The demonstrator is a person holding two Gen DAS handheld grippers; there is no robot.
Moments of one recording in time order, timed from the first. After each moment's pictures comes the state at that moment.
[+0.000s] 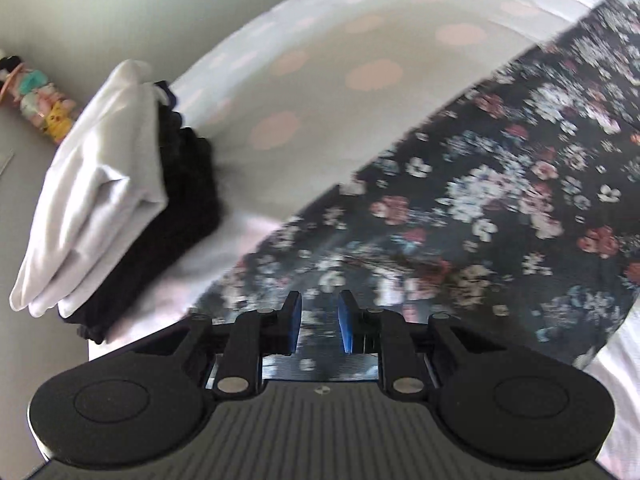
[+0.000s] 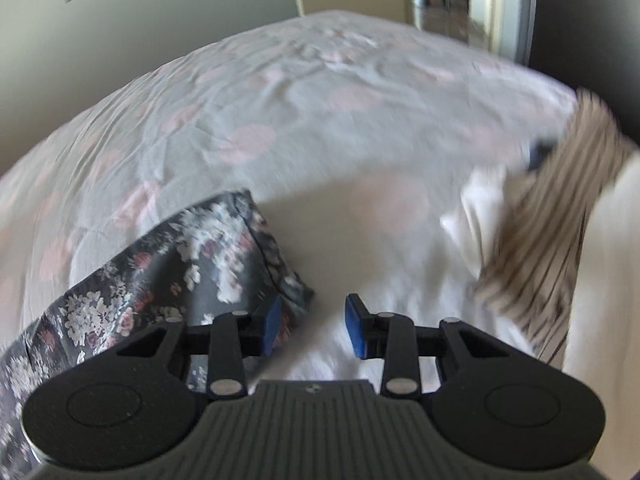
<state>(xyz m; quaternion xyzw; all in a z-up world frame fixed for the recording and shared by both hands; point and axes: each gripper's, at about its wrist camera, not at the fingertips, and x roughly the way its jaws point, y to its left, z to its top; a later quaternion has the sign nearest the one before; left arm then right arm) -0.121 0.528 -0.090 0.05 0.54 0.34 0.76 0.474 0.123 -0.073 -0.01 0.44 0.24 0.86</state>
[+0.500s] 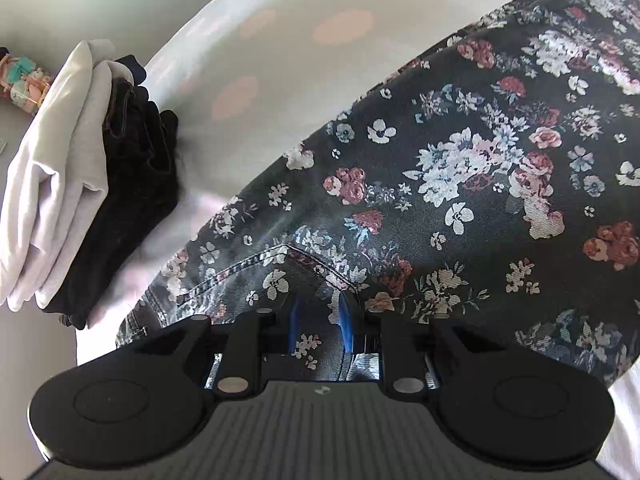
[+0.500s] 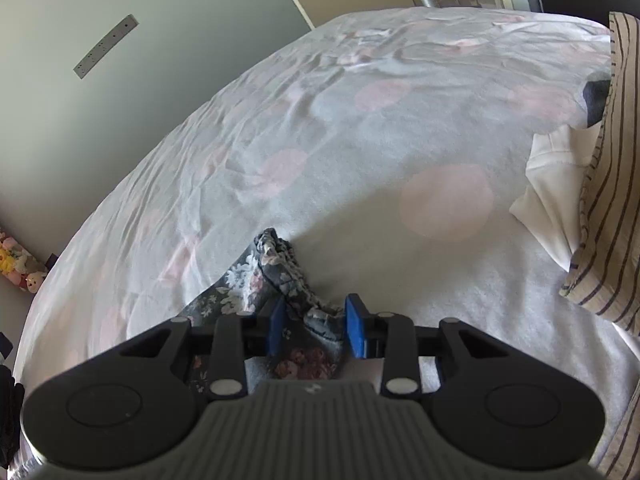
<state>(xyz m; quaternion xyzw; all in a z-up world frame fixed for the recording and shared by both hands) -0.080 0.523 -0.142 0.05 0.59 0.35 0.72 0.503 0.128 -0.093 0.13 0.44 0.30 0.84</state>
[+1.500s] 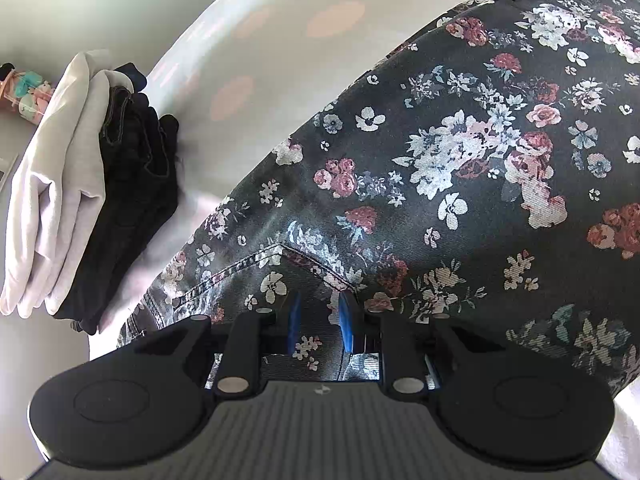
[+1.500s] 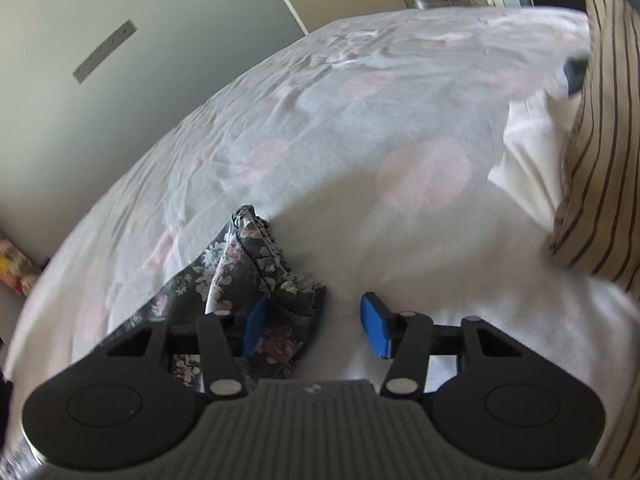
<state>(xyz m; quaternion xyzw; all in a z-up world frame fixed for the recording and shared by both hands) -0.073 0.518 -0.156 0.08 0.60 0.36 0.71 0.492 0.117 -0.123 0.15 0.42 0.30 0.84</state>
